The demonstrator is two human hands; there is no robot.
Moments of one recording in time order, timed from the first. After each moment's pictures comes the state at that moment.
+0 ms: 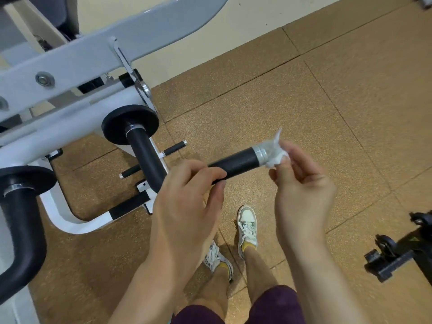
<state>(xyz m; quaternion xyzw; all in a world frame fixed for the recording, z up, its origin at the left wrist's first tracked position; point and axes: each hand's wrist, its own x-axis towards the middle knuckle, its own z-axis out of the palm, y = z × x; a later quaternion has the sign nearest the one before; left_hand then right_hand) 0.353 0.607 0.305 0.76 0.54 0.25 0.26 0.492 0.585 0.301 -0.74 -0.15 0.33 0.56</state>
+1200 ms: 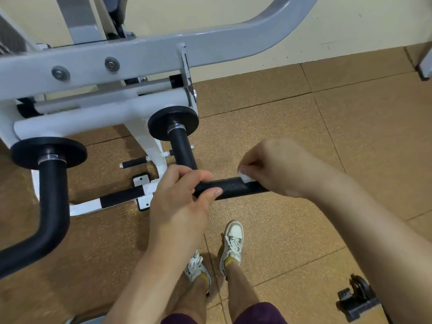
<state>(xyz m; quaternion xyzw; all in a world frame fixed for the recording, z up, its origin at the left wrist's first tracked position) 0.313 0.615 0.297 0.57 0.68 0.29 0.37 0.483 0.682 0.341 -0.60 -0.74 0.30 -0.11</state>
